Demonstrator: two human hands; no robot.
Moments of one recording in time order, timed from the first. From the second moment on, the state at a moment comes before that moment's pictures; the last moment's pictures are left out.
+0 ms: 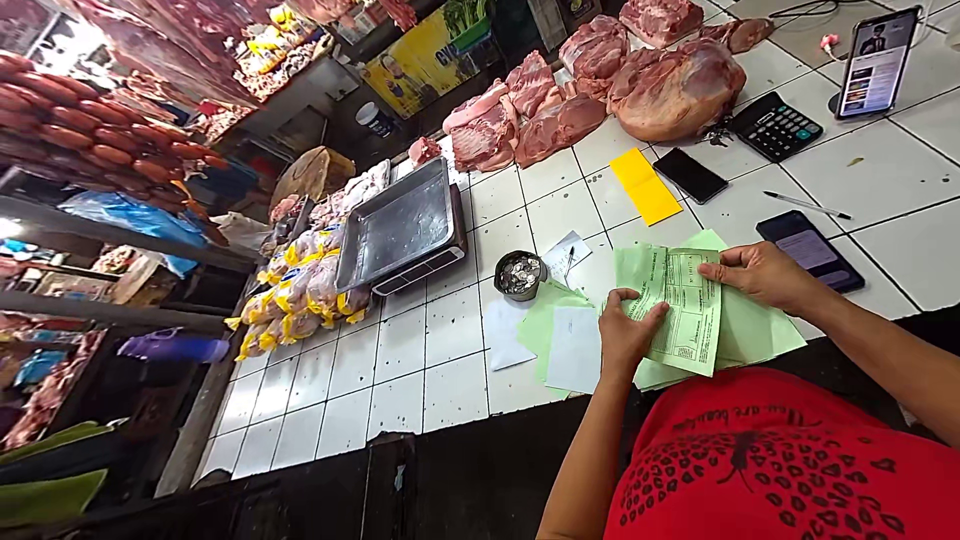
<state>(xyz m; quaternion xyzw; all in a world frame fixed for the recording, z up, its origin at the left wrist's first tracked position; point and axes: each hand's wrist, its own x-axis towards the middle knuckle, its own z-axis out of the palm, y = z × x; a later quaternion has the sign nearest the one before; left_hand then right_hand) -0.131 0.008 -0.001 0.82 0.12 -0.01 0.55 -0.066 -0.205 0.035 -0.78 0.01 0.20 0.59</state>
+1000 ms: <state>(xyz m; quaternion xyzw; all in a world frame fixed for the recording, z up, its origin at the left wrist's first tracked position) -0.257 -0.007 0.013 0.65 0.18 0.24 0.70 -0.054 -0.273 0.000 -0.81 -0.17 0.28 0.48</state>
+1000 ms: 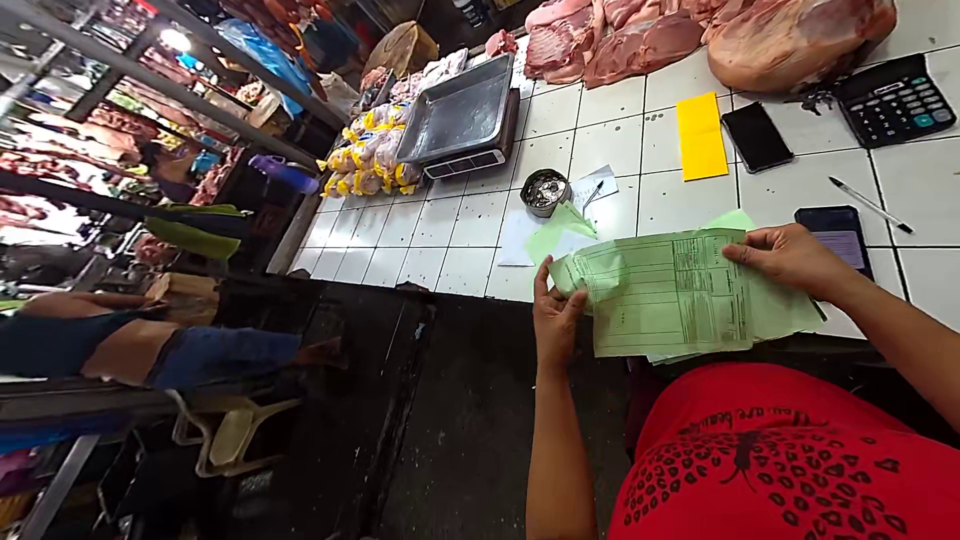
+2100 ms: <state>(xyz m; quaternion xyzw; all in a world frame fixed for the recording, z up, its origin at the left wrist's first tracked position) -0.237 -0.032 0.078 0.77 0.40 0.25 0.44 -0.076 -0.206 0.012 -0.77 -0.47 0.01 0.43</state>
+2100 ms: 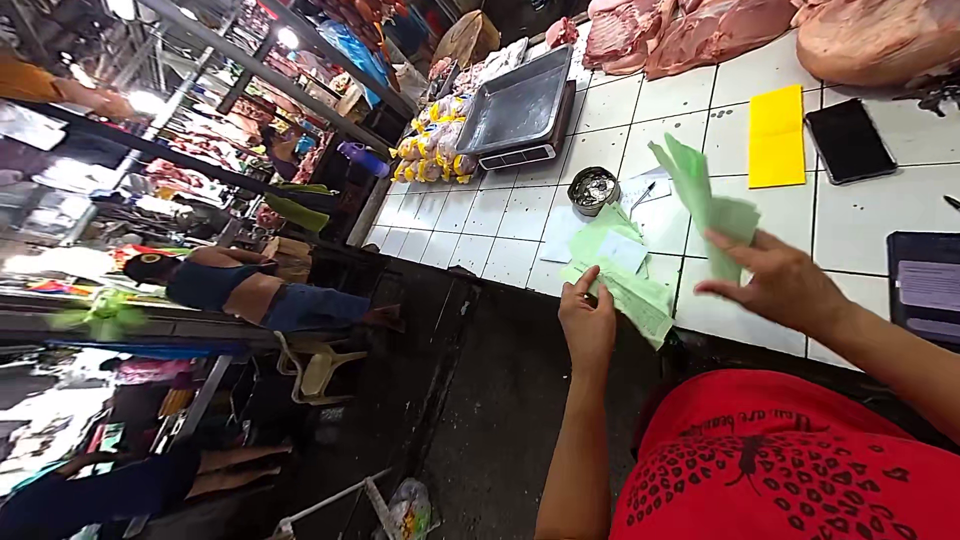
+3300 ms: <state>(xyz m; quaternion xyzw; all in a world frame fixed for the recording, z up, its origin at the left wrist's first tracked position) -0.146 0.070 0.065 0.92 0.12 0.27 0.26 -0.074 -0.130 0.057 -0.63 -0.03 0.32 0.71</state>
